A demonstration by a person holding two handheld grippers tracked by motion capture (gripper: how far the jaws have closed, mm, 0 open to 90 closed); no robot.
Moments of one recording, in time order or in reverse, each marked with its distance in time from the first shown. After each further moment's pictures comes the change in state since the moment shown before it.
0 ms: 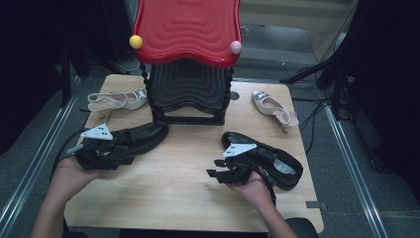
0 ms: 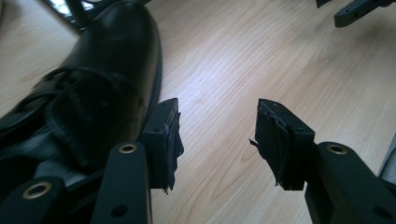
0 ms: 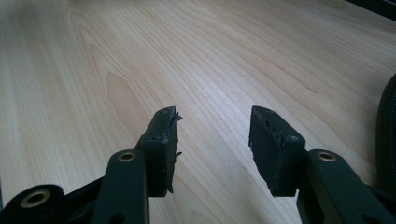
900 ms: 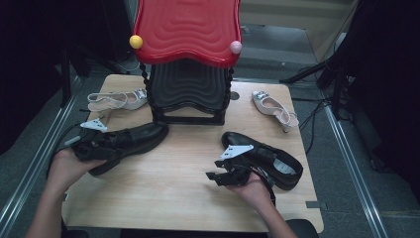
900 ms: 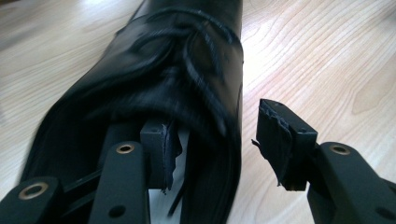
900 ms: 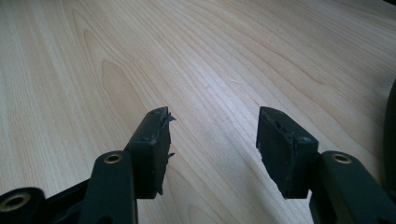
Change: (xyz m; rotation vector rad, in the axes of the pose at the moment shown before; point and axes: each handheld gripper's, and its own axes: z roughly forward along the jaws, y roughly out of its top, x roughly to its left) left arm 0.050 -0.009 0.032 0.083 0.060 -0.081; right arm 0.001 -0.003 0.004 0.029 -0.006 -0.008
